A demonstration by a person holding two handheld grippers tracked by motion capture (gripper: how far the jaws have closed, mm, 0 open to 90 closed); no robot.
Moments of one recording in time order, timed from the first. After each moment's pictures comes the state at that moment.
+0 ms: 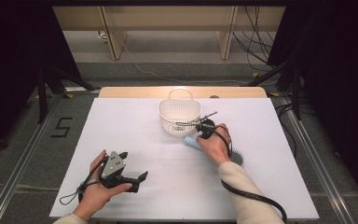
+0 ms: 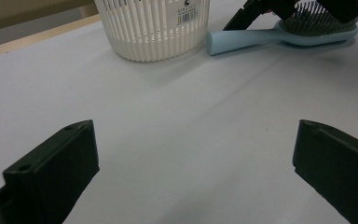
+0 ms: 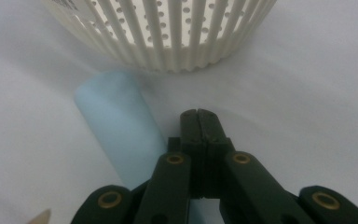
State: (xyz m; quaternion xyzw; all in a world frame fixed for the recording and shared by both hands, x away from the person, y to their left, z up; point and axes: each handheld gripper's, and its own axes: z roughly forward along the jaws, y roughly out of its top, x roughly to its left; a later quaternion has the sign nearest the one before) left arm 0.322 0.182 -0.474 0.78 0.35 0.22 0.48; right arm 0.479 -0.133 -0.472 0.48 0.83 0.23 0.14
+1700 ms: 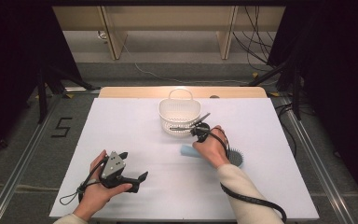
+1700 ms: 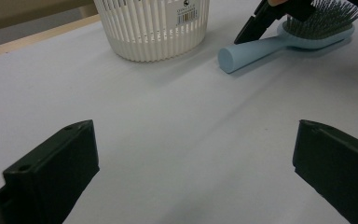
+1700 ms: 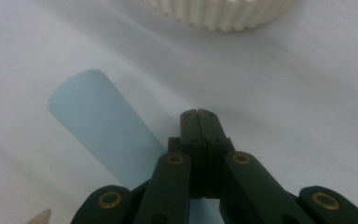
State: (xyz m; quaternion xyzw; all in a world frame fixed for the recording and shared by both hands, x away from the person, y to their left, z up) left arm 0.322 0.182 -0.474 0.78 0.35 0.22 0.47; right arm 0.463 -0.117 -0.465 0.46 0.86 0.17 0.11
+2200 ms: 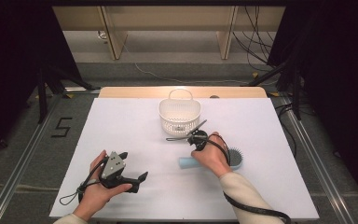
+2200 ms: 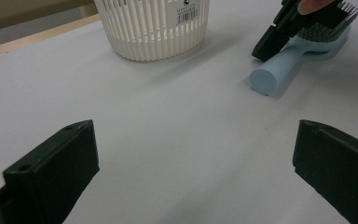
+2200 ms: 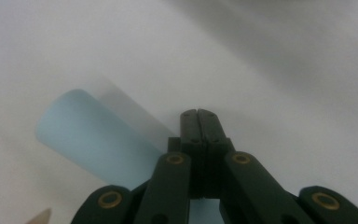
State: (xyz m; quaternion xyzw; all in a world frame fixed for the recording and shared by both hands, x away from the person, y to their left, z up) left arm 0.321 0.182 -0.474 0.78 0.35 0.22 0.47; right arm 0.435 -0.111 -0.463 0.43 0.88 0.16 0.08
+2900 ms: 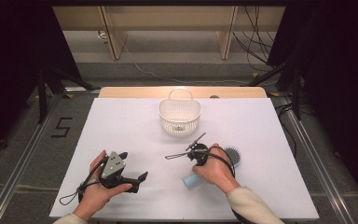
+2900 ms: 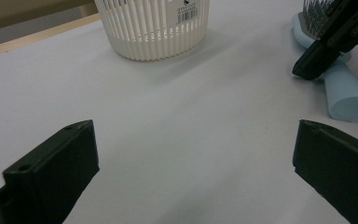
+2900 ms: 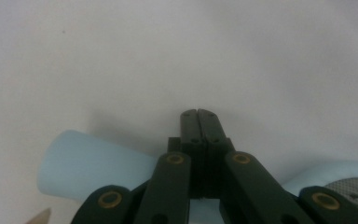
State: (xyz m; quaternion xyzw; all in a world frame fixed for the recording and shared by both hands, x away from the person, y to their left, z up) left arm 0.322 0.182 -0.474 0.78 0.35 0.22 0.47; right arm 0.391 -0.113 -0.462 0.38 0.91 0.14 0.06
